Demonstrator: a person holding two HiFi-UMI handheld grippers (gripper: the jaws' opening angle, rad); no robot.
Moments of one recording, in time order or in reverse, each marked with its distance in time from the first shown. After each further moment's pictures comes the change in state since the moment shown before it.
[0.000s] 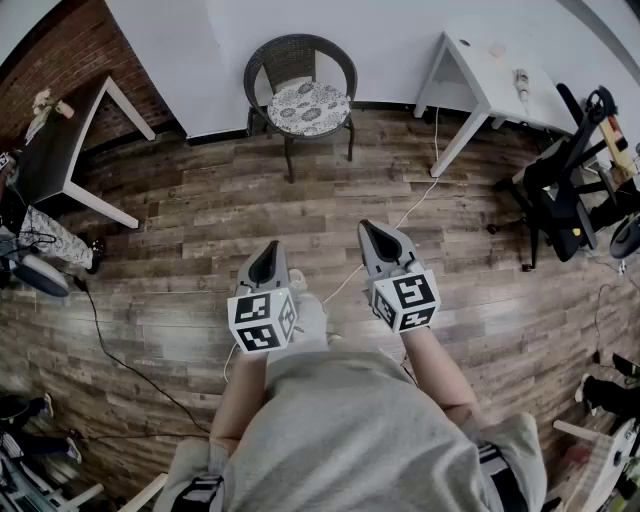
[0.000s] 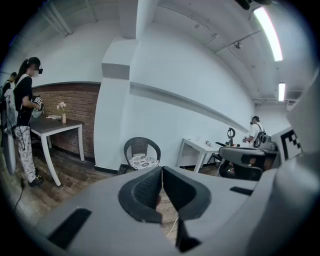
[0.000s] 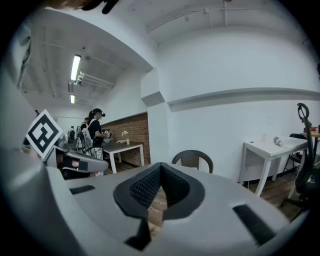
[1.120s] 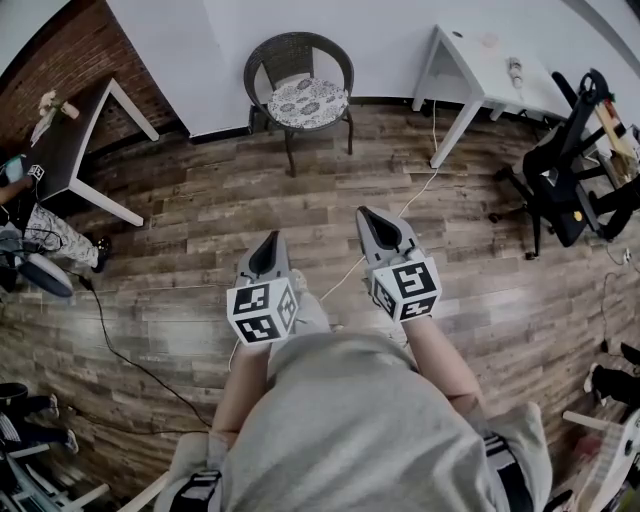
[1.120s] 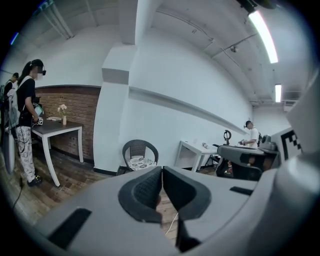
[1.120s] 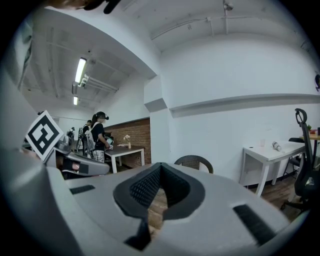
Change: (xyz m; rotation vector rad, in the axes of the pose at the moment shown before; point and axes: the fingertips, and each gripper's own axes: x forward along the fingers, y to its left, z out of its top) left arm -0.037 -0.021 -0.003 -0.002 -0.038 -0.022; right arm -0.040 0.018 0.013 -0.029 -0.055 -0.005
